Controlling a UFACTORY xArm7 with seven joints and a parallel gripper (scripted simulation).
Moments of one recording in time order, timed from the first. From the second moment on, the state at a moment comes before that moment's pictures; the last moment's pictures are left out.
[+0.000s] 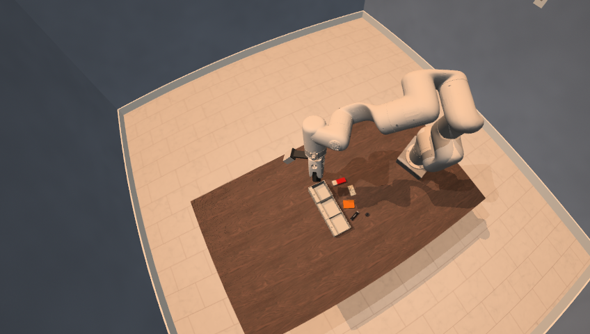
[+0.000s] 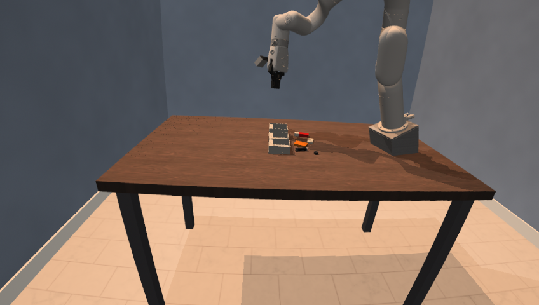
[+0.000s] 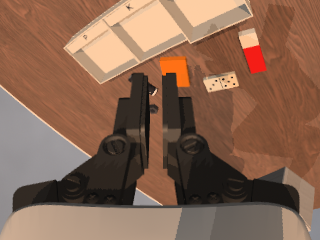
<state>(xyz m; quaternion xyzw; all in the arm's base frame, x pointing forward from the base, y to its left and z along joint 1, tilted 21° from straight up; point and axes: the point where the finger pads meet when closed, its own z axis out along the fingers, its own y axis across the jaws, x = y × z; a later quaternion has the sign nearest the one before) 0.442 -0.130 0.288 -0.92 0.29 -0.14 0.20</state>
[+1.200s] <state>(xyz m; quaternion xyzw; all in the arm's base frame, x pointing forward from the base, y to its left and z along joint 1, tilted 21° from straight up) 0.332 -0.030 0.245 -0.98 0.03 -0.17 0.07</state>
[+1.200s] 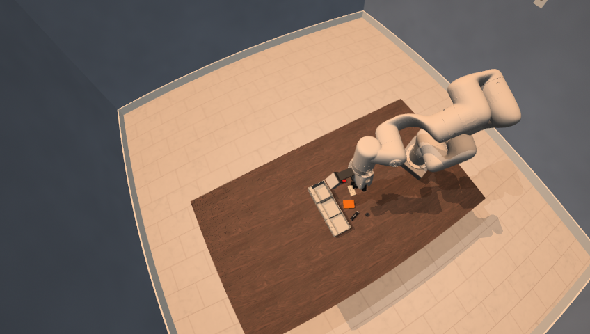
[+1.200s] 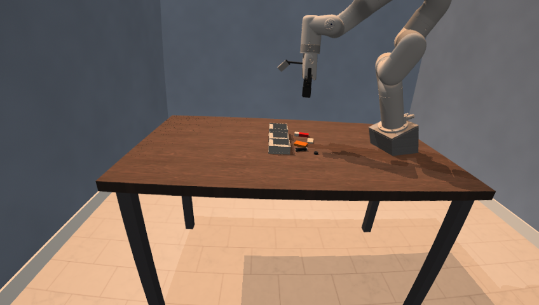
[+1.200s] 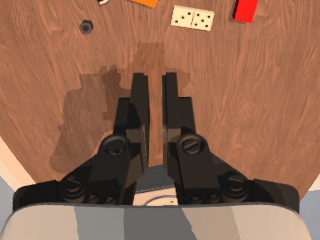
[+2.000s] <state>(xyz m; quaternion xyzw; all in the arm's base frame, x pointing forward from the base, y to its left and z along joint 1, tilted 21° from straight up) 0.350 -0.044 0.213 -0.98 0.01 -0.17 0.05</state>
